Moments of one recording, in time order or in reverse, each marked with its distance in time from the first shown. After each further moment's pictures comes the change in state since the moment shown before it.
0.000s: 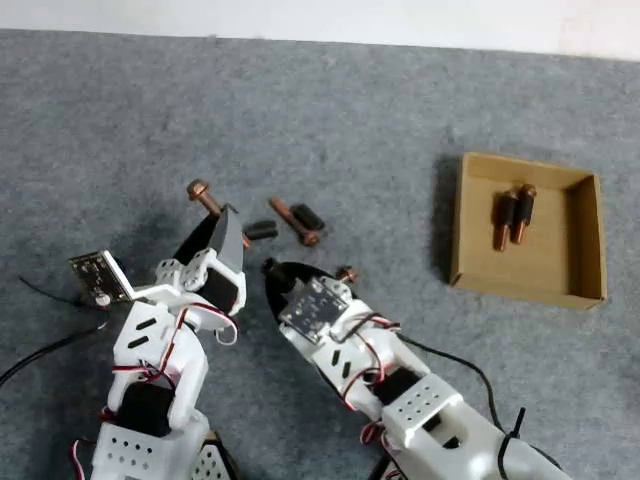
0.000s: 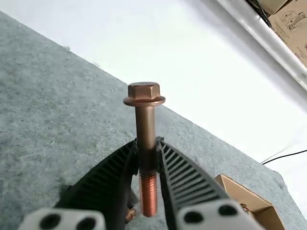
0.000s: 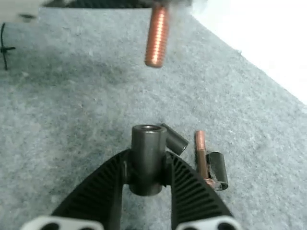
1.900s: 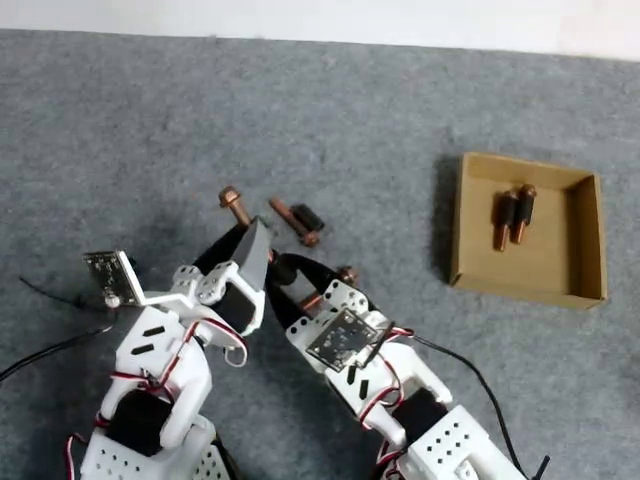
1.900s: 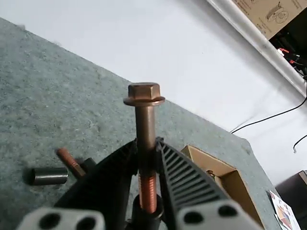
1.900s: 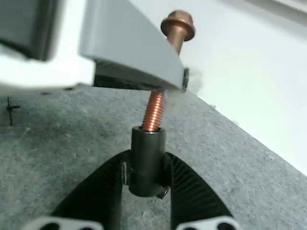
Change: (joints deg) left arm 10.7 -0.4 -8.4 11.2 0.0; right arm -0.5 -33.8 6.2 15.5 0.2
